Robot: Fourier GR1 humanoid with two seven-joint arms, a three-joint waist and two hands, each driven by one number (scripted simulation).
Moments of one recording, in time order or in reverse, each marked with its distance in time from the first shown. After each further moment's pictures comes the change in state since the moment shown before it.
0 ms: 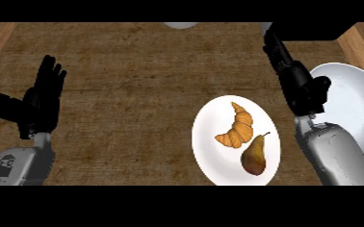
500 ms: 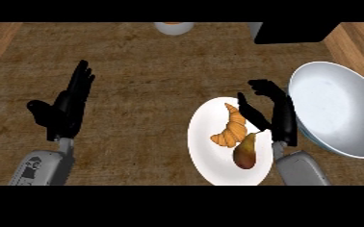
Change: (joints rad) left arm 0.010 -0.042 -0.134 -0.011 -0.076 -0.050 -0.023; right arm 0.171 0.114 0.086 0.110 0.349 -0.441 0.102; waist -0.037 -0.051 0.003
